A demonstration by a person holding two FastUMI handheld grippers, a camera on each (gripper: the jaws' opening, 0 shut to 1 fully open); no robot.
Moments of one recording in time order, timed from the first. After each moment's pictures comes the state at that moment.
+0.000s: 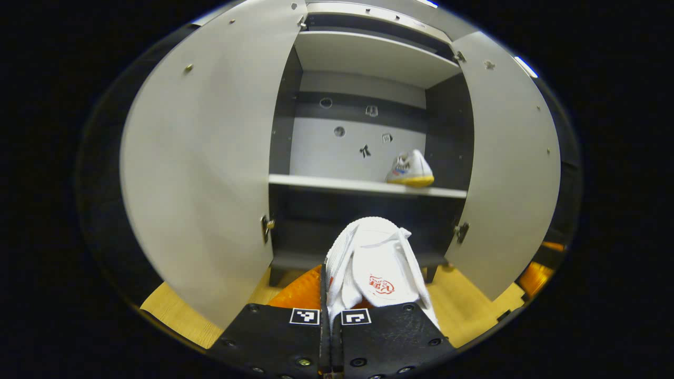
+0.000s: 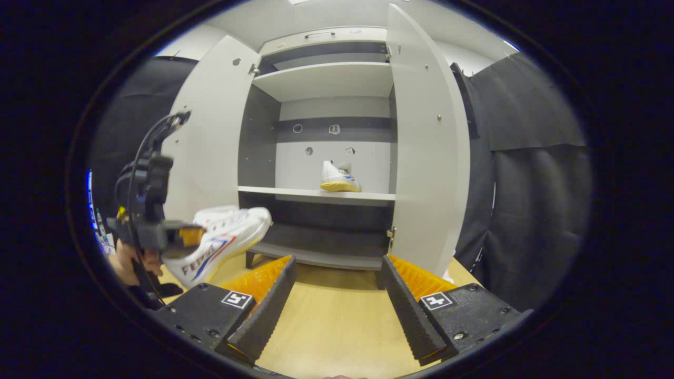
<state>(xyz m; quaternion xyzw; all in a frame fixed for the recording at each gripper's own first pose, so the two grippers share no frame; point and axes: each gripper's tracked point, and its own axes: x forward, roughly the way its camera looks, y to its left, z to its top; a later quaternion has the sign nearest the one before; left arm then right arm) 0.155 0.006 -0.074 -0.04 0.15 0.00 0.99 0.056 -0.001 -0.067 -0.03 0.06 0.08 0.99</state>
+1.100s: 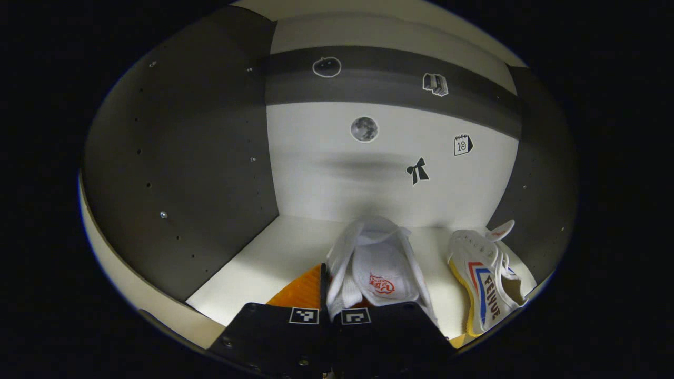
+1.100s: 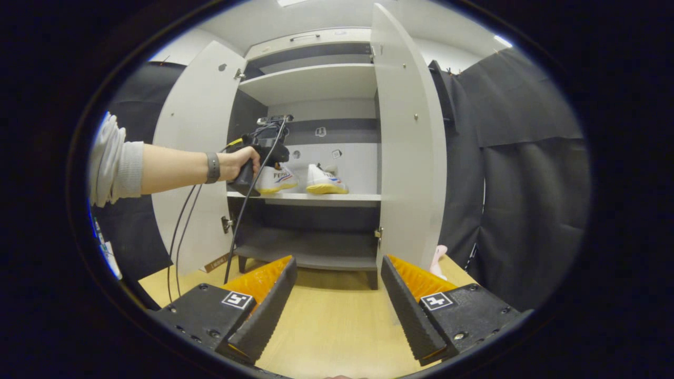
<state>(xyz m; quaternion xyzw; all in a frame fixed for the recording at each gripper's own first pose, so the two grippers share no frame) 0.413 0.031 -0.076 -0.02 0.33 0.10 0.94 0.053 -0.028 -0.064 -0.01 0.07 0.04 1.00</state>
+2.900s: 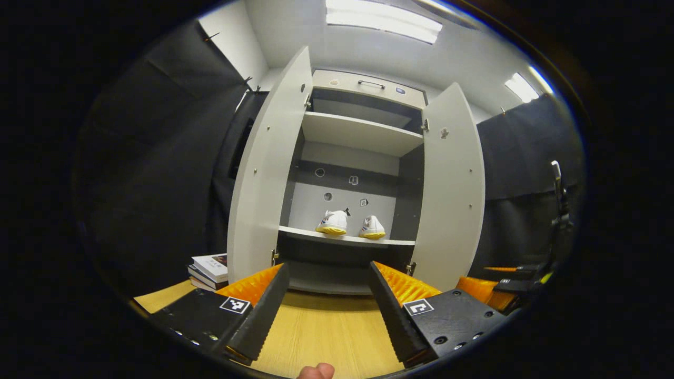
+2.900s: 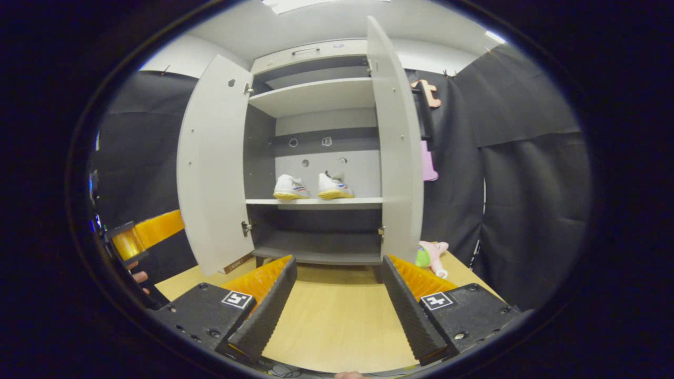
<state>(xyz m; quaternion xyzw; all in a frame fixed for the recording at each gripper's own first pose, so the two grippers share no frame) -0.029 -0.029 -0.003 -0.04 0.01 0.01 1.00 -0.006 -0.043 -0.032 0.01 0.05 0.04 1.00</state>
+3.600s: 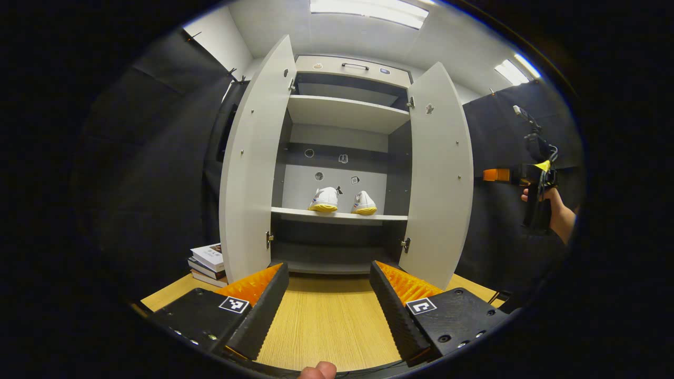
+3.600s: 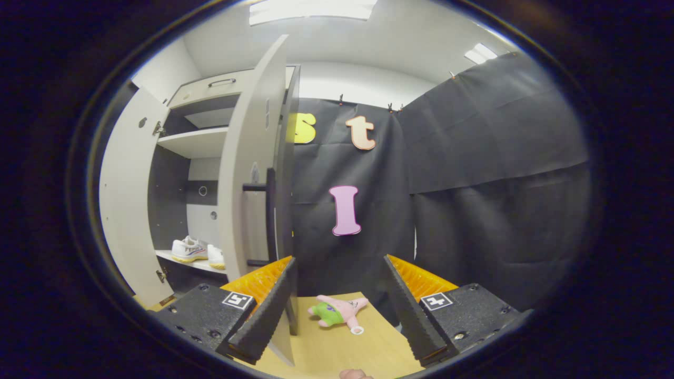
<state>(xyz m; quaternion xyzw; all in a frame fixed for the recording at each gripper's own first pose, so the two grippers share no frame) -0.039 -0.045 -0.033 -0.02 0.07 -0.02 1.00 0.092 -0.220 0.125 -0.01 -0.04 -0.11 0.99</state>
